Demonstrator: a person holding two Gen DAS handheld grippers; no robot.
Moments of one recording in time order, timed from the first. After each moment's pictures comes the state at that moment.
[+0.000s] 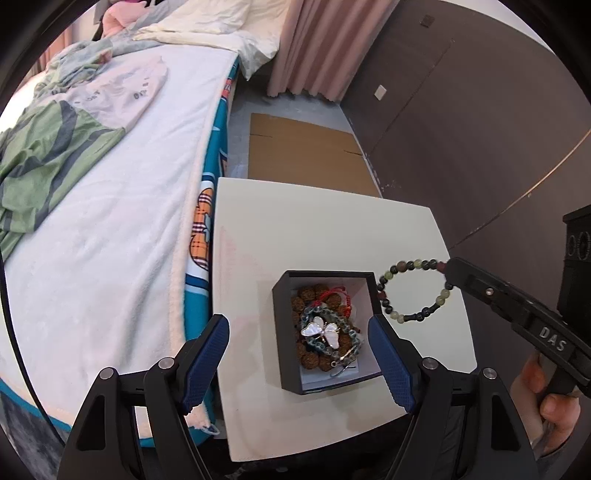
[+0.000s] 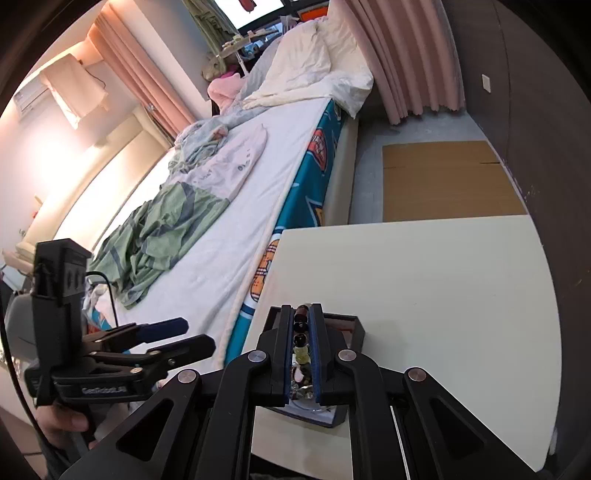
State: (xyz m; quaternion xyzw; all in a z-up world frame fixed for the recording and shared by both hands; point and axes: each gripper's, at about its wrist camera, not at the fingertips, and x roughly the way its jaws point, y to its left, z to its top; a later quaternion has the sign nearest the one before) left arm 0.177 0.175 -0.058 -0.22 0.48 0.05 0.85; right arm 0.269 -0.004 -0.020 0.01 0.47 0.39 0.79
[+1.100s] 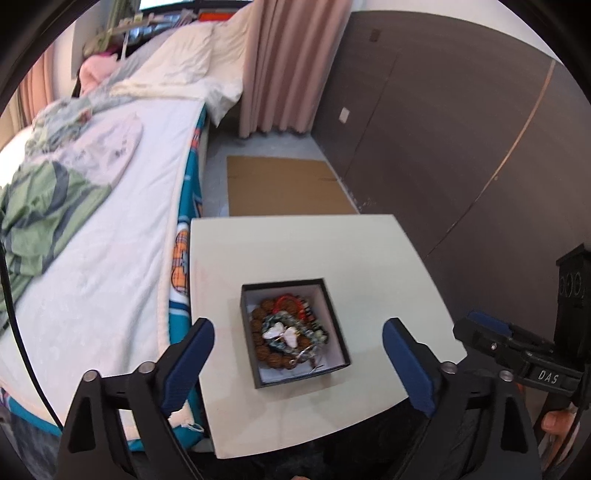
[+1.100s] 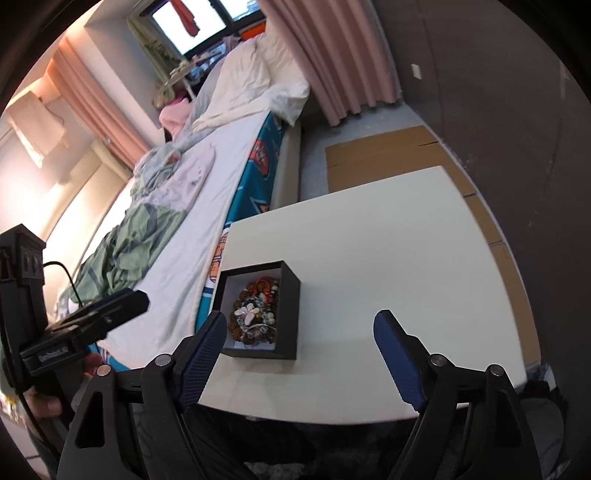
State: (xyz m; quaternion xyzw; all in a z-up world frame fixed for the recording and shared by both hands) left arm 0.147 0.115 -0.013 -0.14 0.42 0.02 0.90; right arm 0.218 -0.110 -0.019 0.06 0.47 0.30 0.83
